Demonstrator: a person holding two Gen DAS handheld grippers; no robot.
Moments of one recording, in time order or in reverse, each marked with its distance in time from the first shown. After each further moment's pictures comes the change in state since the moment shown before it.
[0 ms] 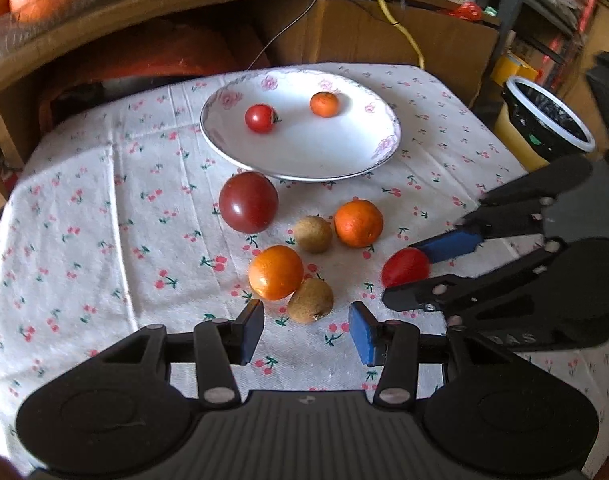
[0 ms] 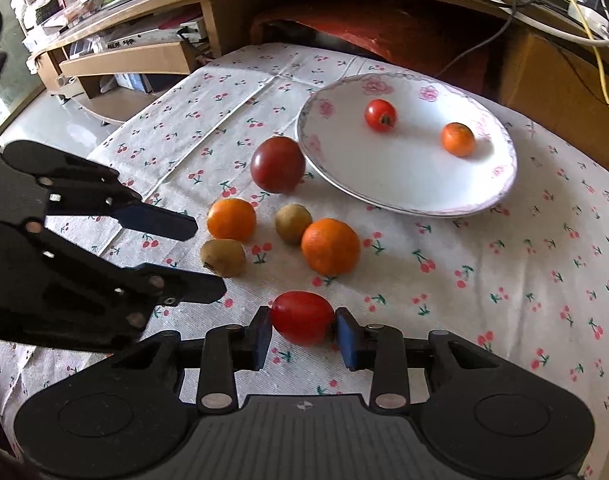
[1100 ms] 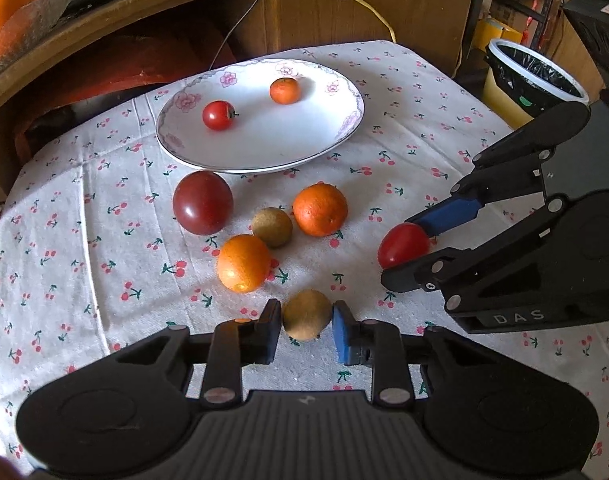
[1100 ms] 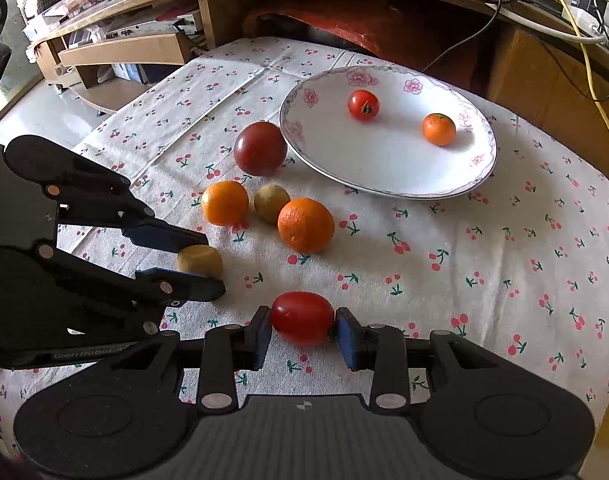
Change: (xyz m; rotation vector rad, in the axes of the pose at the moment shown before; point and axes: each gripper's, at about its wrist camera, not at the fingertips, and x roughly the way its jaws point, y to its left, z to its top) left arm 0.012 -0.033 -0.004 0.132 0.016 0.043; right arm -0.004 -0.009 -0.010 -0.032 0.011 -0.023
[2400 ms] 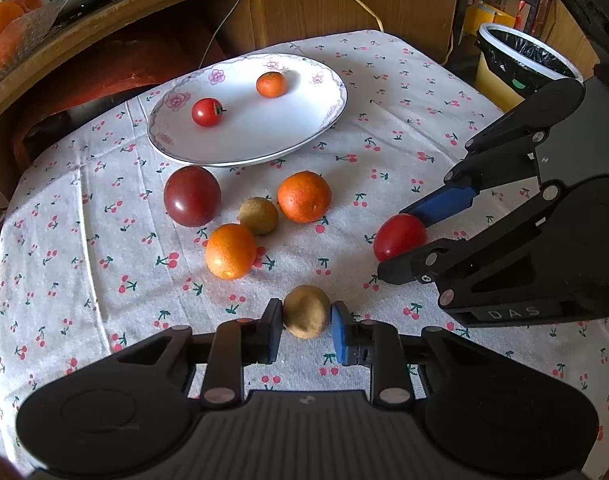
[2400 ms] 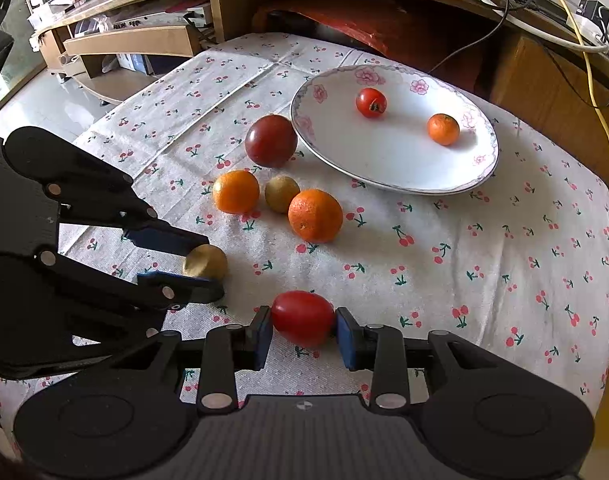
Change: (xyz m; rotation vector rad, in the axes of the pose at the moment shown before) left arm -0.006 -0.011 -0.005 0.039 0.023 0.013; right arm -0.008 0.009 -0.002 -0.028 0.012 -0.014
